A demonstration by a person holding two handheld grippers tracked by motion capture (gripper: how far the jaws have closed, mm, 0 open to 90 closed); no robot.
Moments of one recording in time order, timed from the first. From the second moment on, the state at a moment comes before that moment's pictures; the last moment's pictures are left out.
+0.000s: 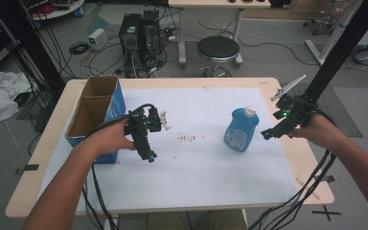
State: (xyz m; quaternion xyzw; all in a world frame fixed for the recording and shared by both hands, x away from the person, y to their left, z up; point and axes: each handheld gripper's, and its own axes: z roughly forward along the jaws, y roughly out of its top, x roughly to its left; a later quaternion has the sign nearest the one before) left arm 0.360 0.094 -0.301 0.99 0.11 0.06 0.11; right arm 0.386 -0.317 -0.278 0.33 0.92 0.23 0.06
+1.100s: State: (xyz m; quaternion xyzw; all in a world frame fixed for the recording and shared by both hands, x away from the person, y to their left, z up) left arm 0.362 0.093 -0.304 0.99 0.11 0.05 0.11; right arm 0.366 -0.328 -0.333 0.34 0.87 0.35 0.08
